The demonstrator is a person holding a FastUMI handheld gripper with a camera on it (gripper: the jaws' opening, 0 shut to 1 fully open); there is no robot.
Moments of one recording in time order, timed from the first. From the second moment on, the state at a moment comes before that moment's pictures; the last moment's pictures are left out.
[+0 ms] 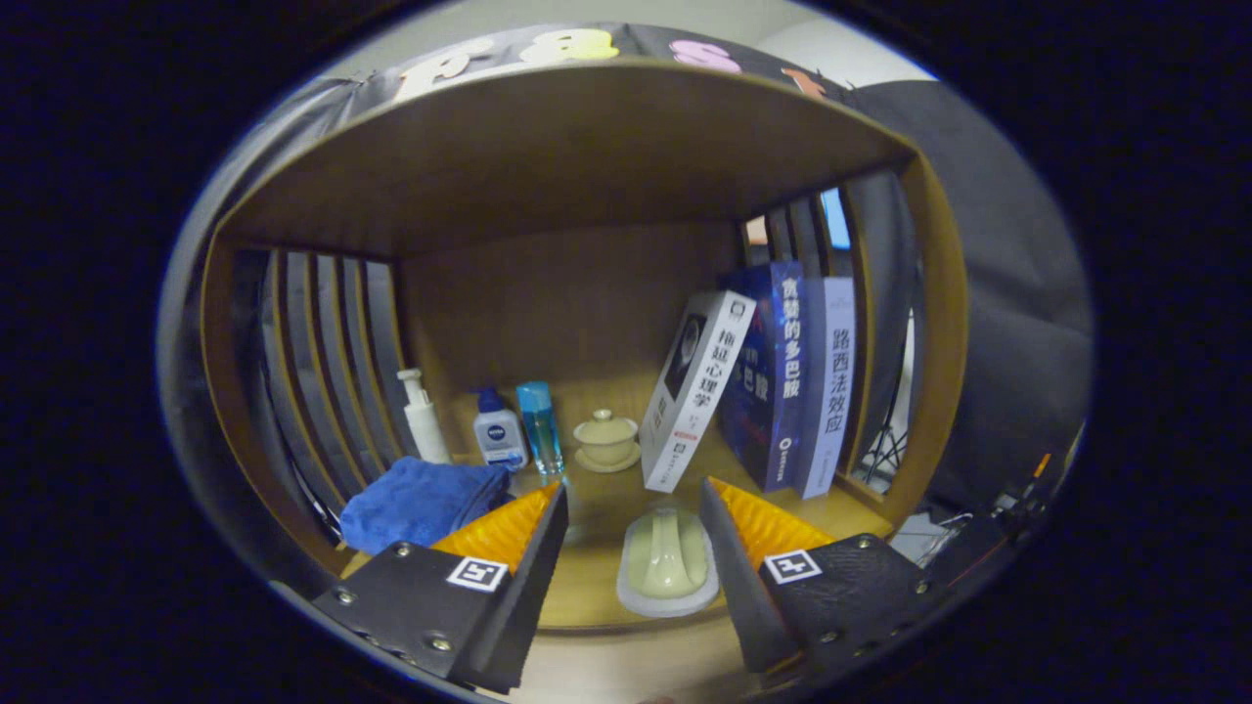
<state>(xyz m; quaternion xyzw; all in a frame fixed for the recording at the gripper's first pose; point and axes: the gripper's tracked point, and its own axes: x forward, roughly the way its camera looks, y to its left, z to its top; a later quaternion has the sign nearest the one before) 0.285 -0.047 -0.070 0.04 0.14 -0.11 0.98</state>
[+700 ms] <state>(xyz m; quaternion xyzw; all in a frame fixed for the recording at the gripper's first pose) 0.114 -0.028 -0.086 0.03 0.10 -0.17 0.98</state>
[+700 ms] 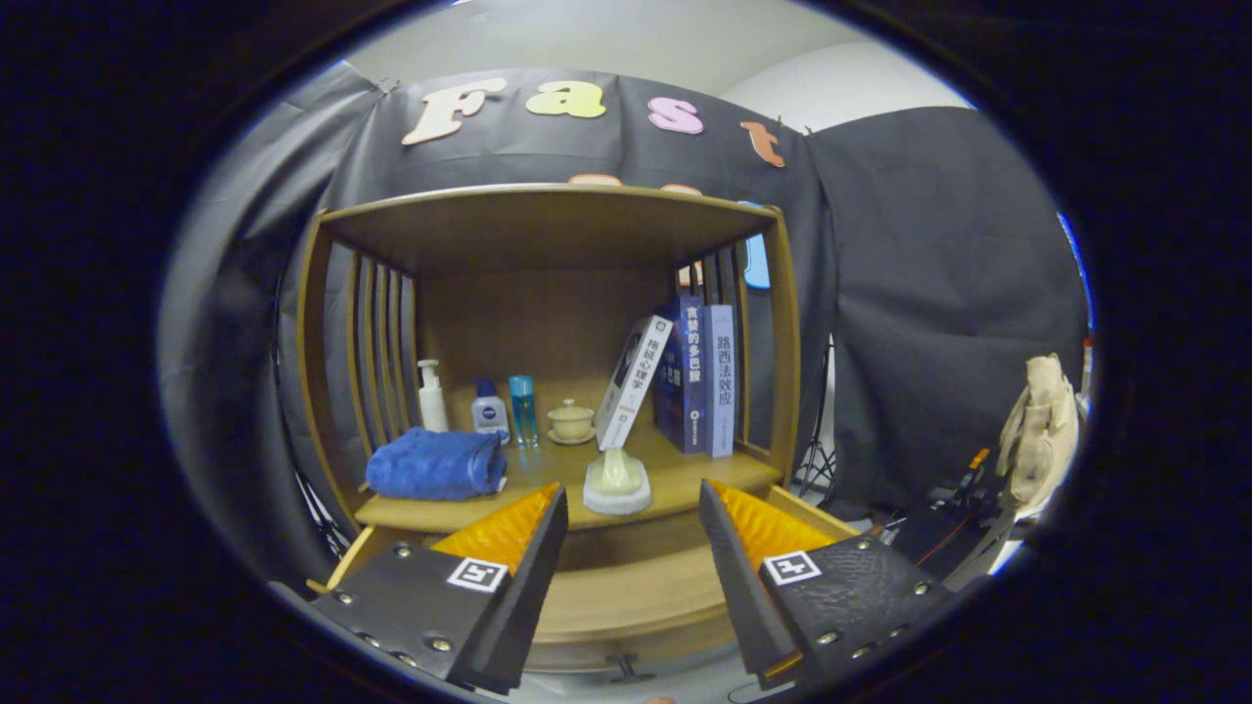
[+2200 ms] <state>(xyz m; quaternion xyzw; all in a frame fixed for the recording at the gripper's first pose) 0.065 0.012 -0.261 0.05 0.25 -0.09 0.96</state>
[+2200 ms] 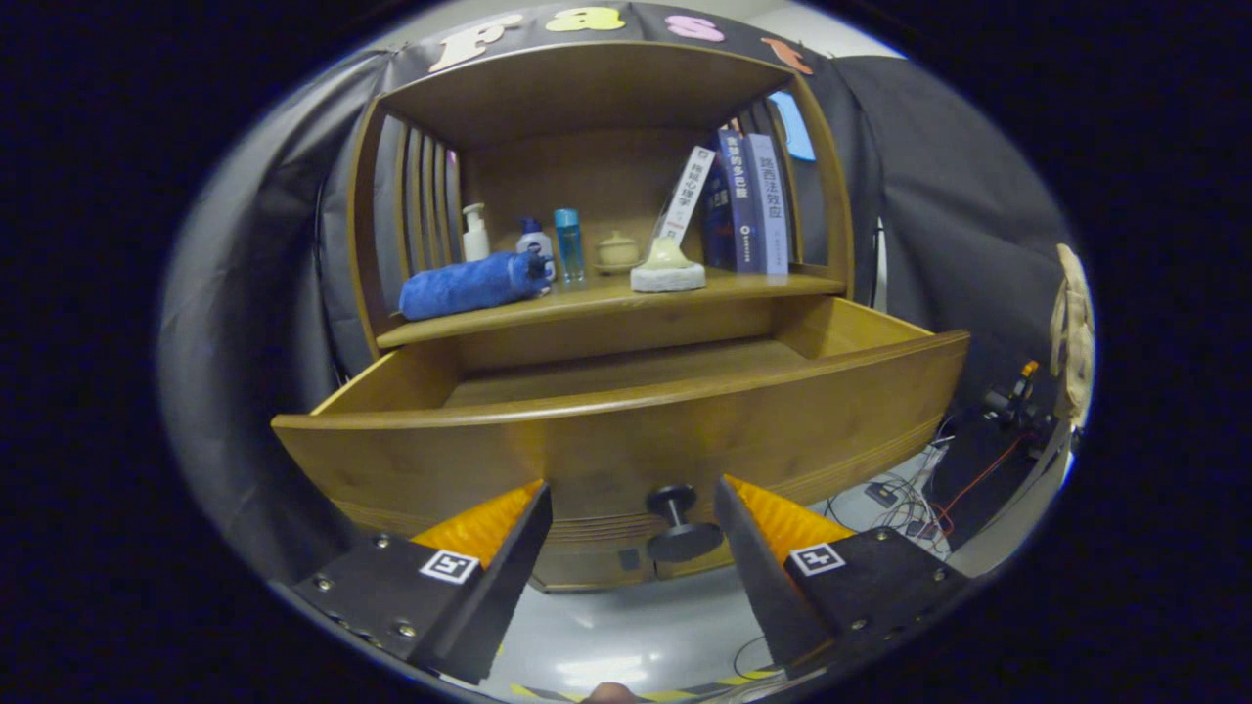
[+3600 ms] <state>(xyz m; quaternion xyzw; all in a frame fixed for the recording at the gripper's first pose) 0.131 0.006 -0.273 0.10 0.24 -0.03 0.97</state>
